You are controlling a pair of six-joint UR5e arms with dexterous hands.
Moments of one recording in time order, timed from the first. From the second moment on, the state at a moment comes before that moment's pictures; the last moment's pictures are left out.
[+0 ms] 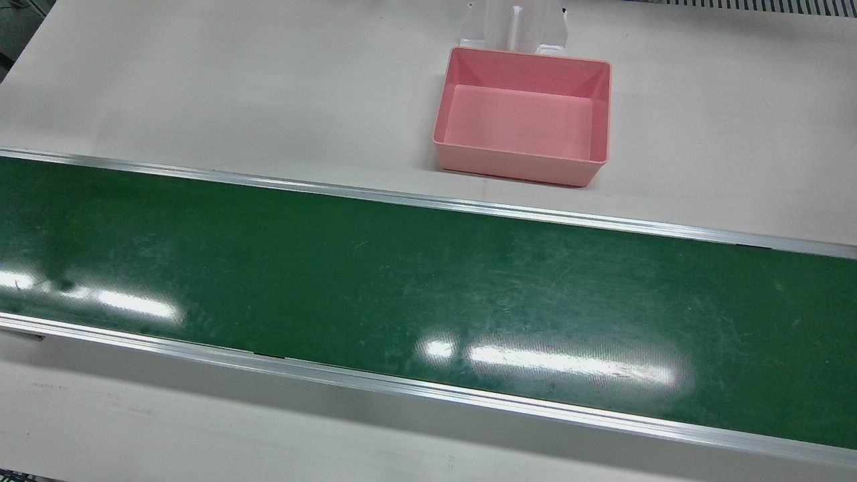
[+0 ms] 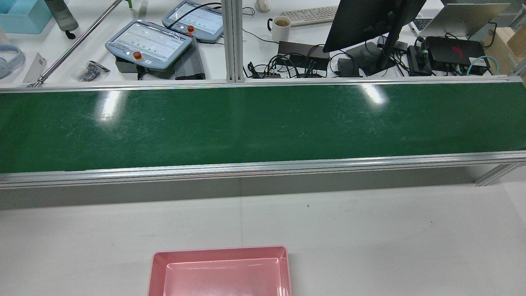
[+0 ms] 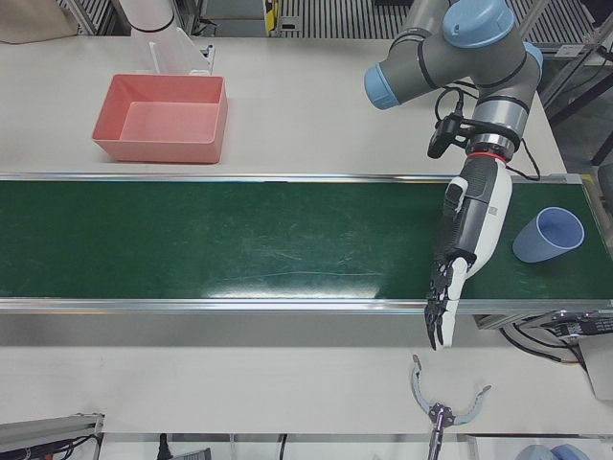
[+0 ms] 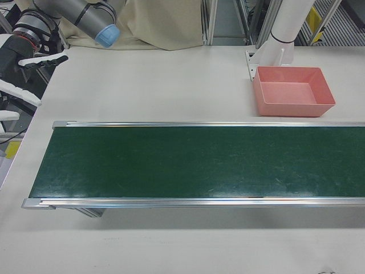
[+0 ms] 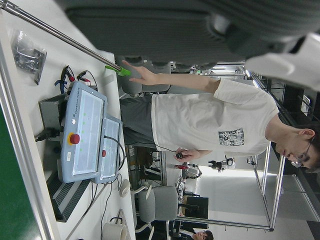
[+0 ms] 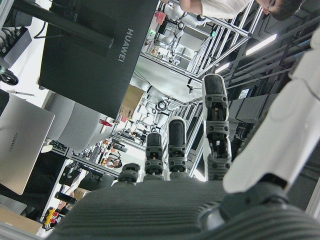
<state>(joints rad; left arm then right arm) -1.41 -1.81 -1.69 0.24 1.81 0.01 1.70 -1.67 1.79 -3.19 -1.64 -0.37</state>
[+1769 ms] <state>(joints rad) -1.41 -1.81 -1.69 0.25 1.81 0.01 0.92 -1.44 2.09 -3.65 -0.87 -0.26</state>
